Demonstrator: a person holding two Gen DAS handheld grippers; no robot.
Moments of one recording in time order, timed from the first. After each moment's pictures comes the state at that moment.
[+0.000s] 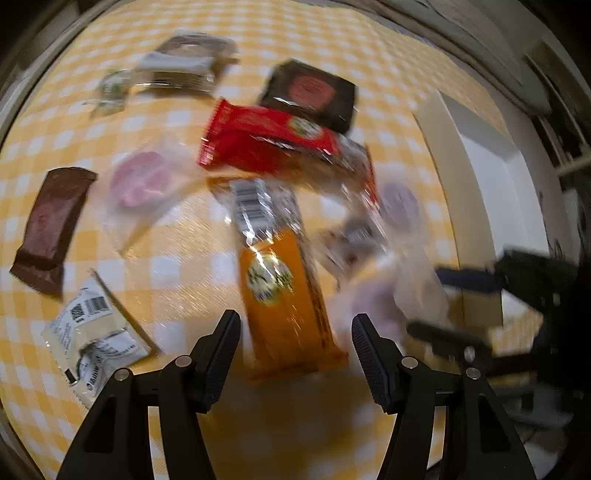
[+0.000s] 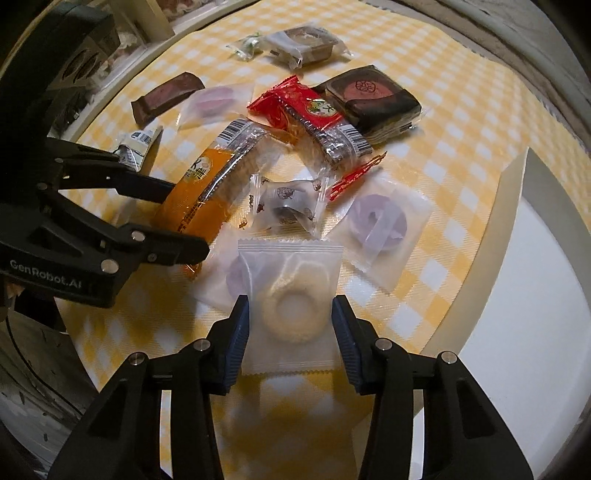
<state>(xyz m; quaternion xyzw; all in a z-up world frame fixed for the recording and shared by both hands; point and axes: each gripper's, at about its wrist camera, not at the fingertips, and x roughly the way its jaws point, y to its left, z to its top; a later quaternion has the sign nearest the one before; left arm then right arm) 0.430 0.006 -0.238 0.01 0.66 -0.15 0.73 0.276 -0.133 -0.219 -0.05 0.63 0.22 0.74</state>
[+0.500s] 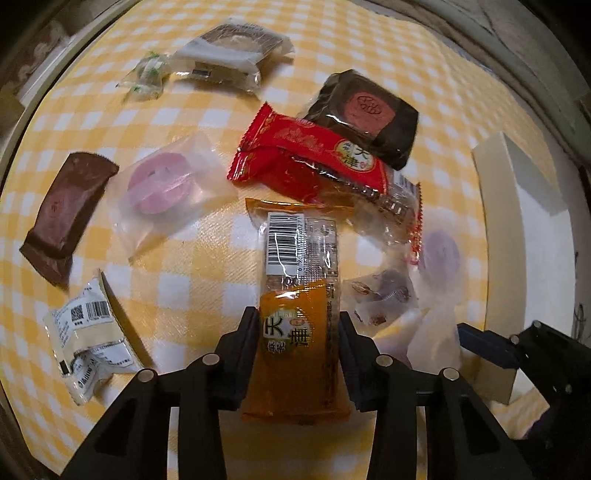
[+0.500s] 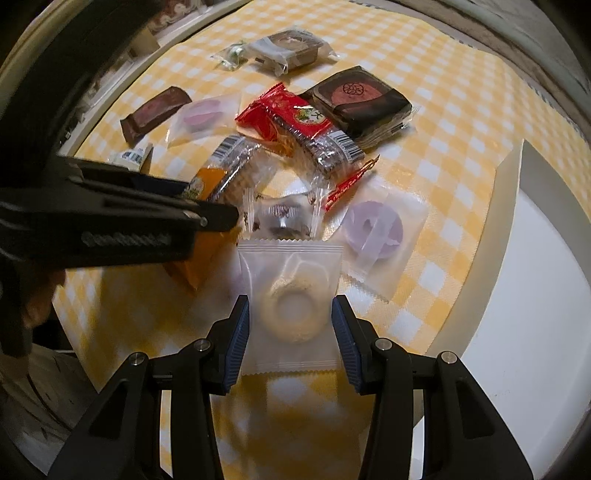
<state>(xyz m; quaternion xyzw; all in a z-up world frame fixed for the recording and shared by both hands) 0.450 -0.016 -0.253 -0.02 0.67 -0.04 0.74 0.290 -0.131 -0.220 -0.02 0.64 0.20 0.75</state>
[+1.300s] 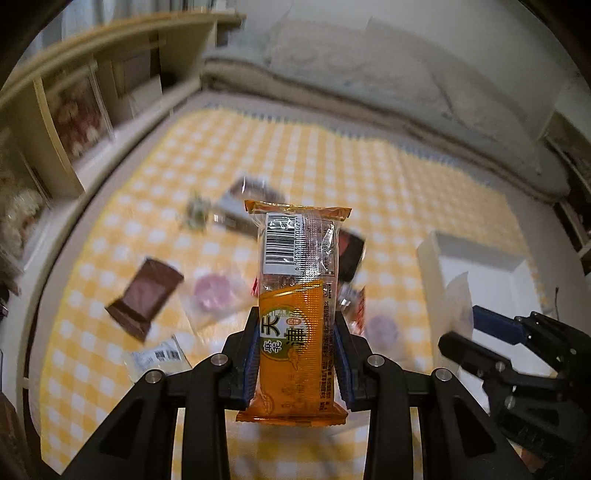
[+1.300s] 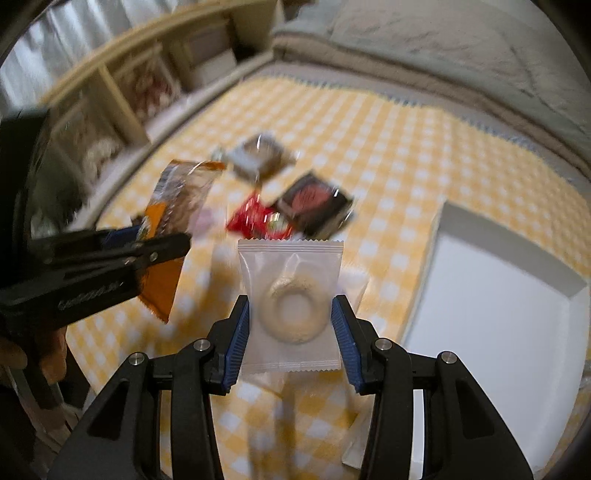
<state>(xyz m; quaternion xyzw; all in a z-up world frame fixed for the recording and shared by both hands) 0.369 -0.014 -0.113 -0.01 0.48 -0.05 0.88 0.282 -0.164 -0.130 0.05 0.52 0.13 0.85</state>
